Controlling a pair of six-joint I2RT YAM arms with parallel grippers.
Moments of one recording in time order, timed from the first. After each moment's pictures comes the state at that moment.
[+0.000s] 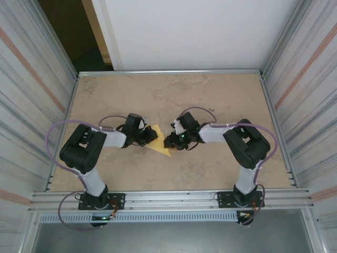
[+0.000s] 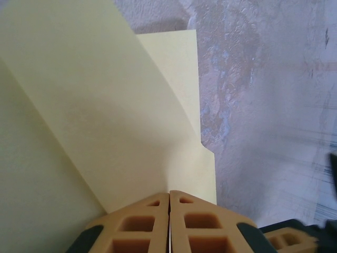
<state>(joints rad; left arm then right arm) -0.44 1.74 0.69 0.21 0.45 -0.86 0.67 1.80 0.92 -0.09 -0.60 0.71</state>
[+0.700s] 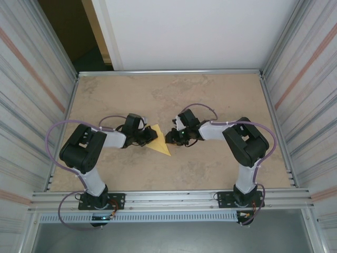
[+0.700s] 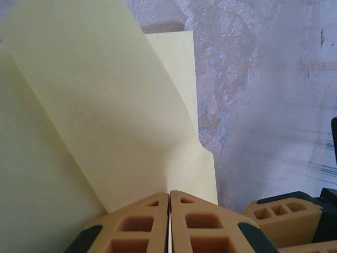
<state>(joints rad) -0.44 1.74 0.68 0.23 0.46 -0.86 0.65 1.86 0.97 -0.09 -0.55 0.72</state>
